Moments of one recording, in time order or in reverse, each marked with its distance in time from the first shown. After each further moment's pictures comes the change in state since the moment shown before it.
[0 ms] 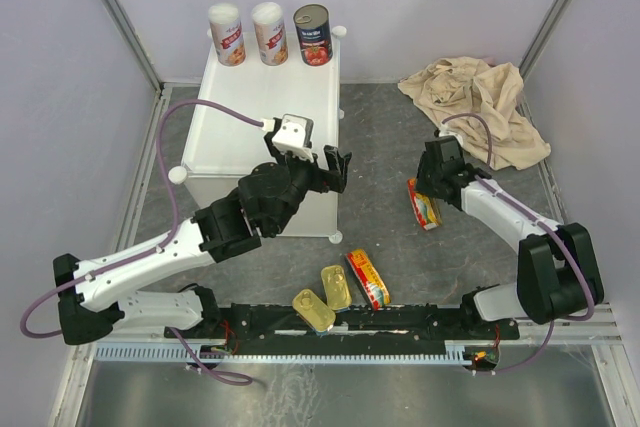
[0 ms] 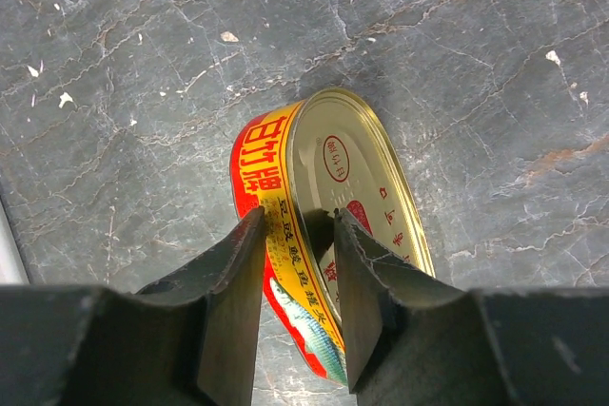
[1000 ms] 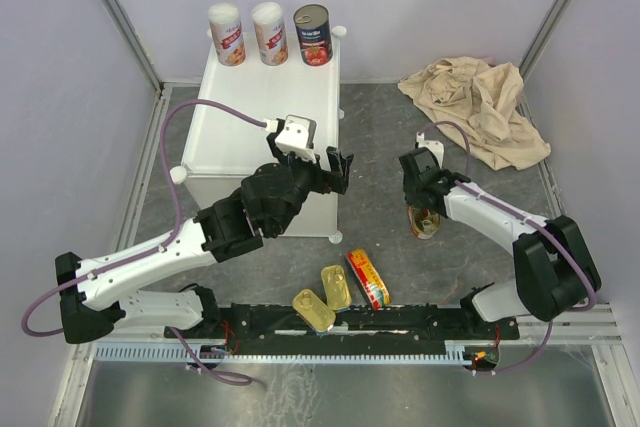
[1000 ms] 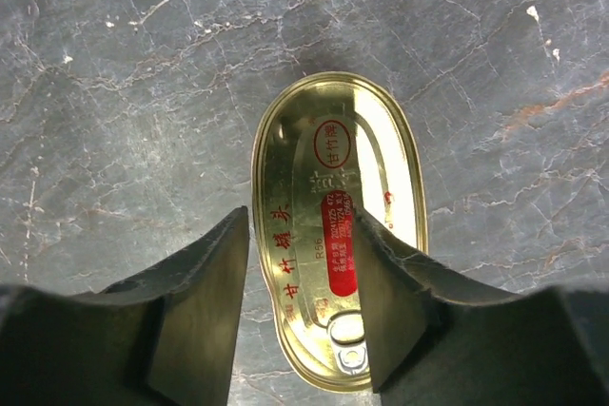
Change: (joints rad) left arm -0.006 0.011 0.000 0.001 0.000 0.000; right arm 0.187 0.033 0.000 -0.083 0.238 -0.008
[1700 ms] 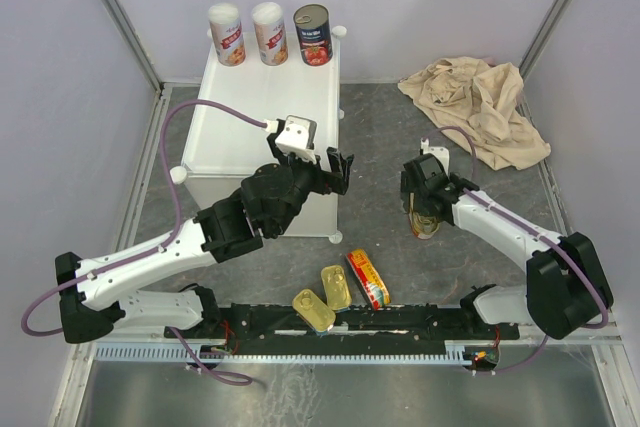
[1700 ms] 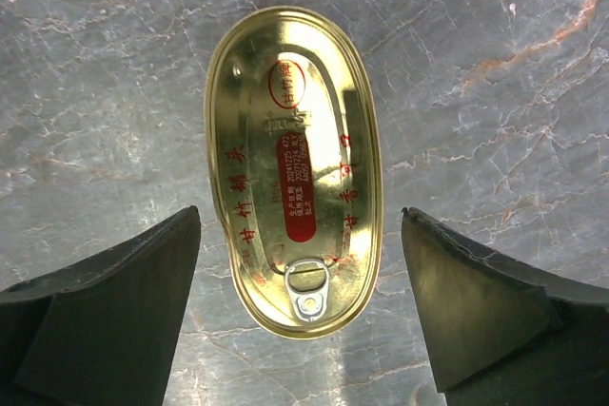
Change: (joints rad) left arm -0.006 -0.001 0.000 0.000 0.000 0.000; right arm 0.008 -0.102 -0.034 -0.097 0.019 -0.019
